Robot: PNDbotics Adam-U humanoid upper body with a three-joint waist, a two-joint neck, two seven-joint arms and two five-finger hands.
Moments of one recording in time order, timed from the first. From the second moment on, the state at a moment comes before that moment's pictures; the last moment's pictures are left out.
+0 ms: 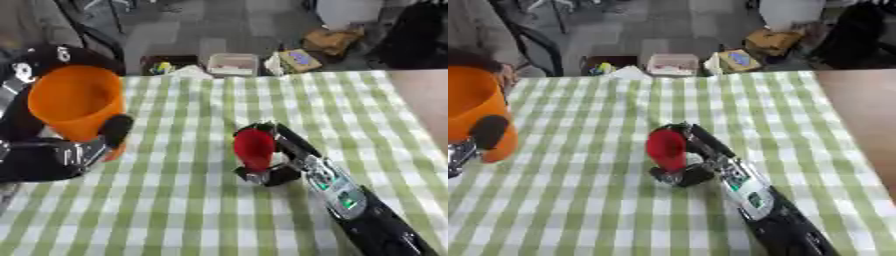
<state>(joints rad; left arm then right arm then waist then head) -0.63 0.69 -0.41 -1.98 0.06 -0.11 0.00 -0.62 -0.28 0.32 -1.26 0.27 -0.53 0.23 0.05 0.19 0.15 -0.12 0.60</state>
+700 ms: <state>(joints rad) -0.69 0.70 -0.44 -1.98 -0.13 -0.08 -0.14 -0.63 -0.28 0.41 -1.42 0.07 -0.44 0.43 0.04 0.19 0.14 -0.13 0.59</state>
